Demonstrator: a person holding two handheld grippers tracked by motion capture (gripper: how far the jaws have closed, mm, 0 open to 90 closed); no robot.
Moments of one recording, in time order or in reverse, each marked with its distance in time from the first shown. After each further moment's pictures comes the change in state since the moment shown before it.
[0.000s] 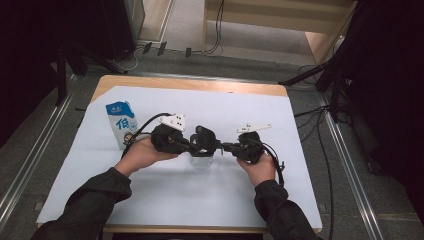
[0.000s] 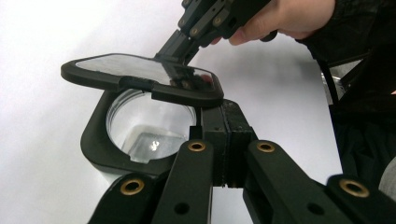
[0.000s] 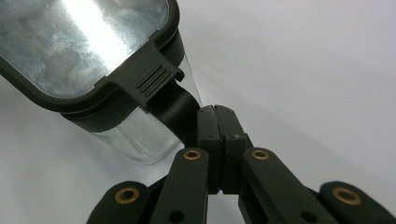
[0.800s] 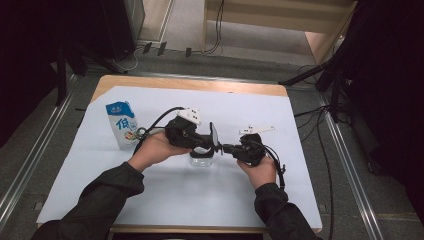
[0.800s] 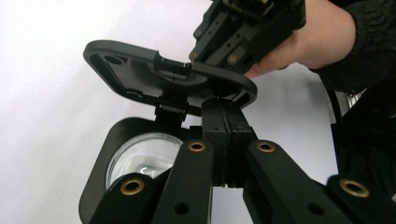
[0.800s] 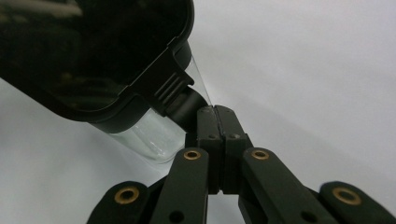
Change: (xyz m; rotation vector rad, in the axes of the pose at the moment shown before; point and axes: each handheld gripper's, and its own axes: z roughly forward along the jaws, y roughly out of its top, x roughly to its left) left arm 0.000 0.035 0.018 0.028 0.011 -0.028; right arm 0.004 -0.005 -0.006 -0.023 0.027 0.039
